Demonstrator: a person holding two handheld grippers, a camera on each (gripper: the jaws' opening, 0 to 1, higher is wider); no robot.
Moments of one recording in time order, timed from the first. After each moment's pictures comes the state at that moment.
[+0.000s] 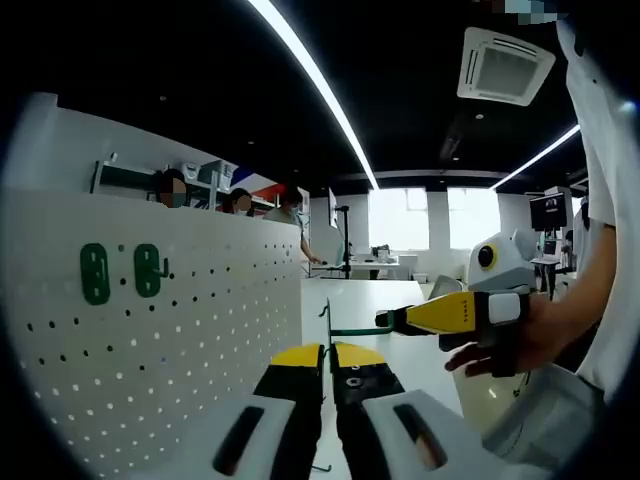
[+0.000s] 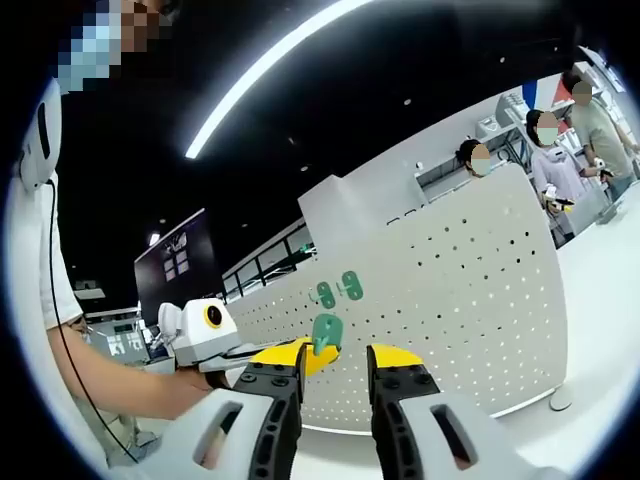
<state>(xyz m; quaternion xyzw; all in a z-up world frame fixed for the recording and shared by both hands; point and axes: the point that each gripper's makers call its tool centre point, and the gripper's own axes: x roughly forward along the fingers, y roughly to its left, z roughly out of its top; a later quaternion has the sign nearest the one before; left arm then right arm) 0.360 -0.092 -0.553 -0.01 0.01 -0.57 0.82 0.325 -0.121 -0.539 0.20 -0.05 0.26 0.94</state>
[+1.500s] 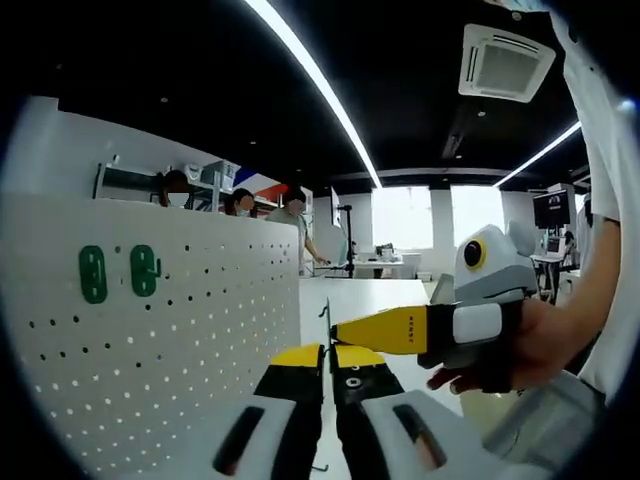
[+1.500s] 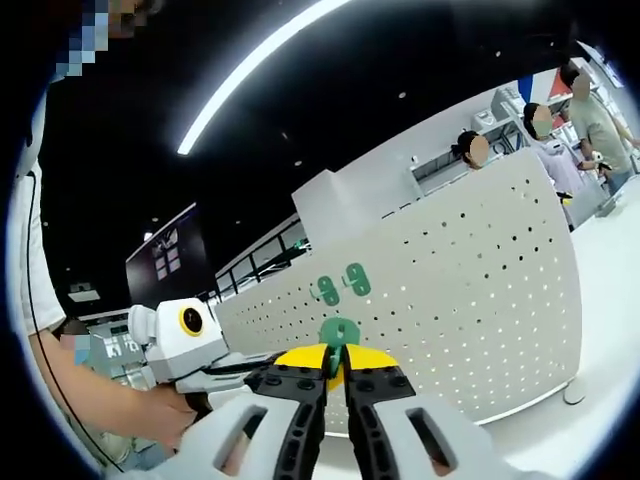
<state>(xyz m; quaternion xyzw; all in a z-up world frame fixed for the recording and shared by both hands) 0.354 -0.095 -0.553 0.00 0.01 -0.56 0.83 0.347 -0.095 -0.540 0.20 -0.03 0.25 0.95</state>
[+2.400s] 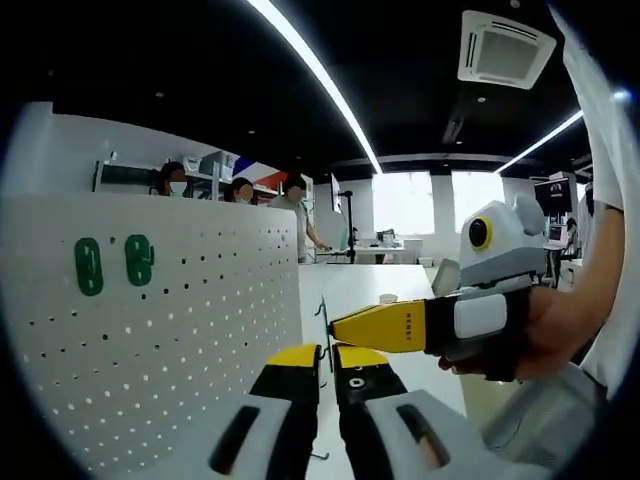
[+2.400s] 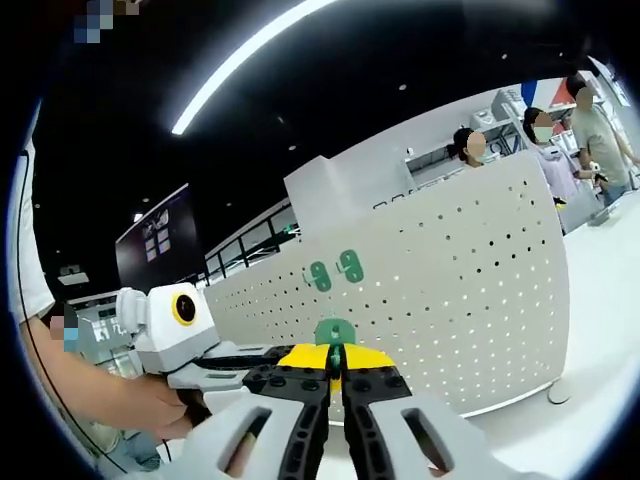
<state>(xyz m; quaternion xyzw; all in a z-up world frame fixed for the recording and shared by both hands) 0.351 -0.098 -0.568 0.02 0.03 -0.56 0.83 0.347 -0.094 -0.550 0.17 0.00 0.23 0.96</state>
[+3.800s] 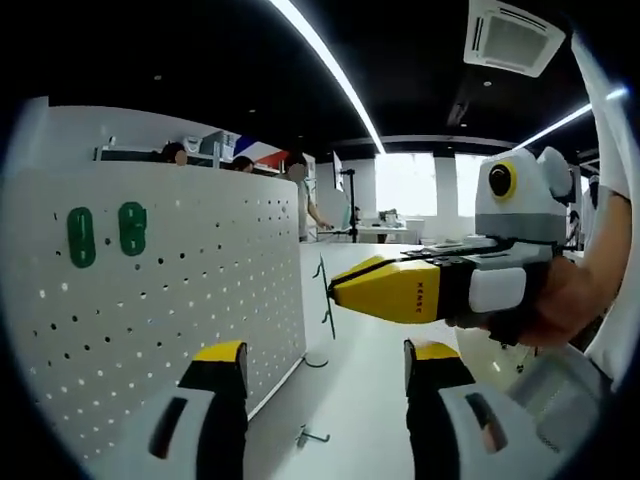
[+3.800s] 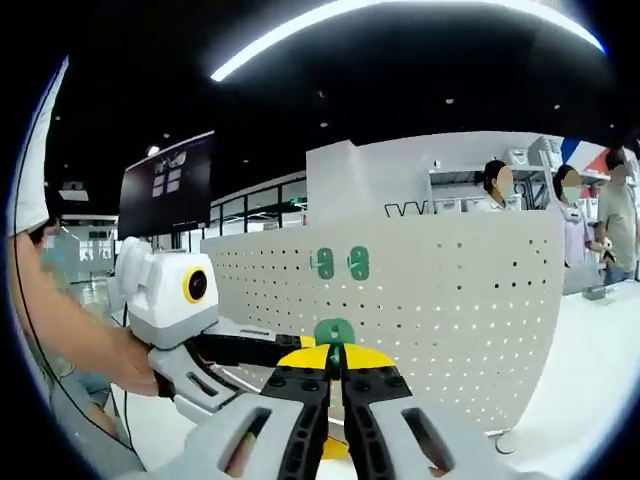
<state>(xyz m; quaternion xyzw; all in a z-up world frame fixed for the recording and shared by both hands) 0.354 -0.098 -0.592 0.05 0.06 -0.55 0.83 0.345 -0.086 -0.548 0.01 0.00 0.23 0.97</state>
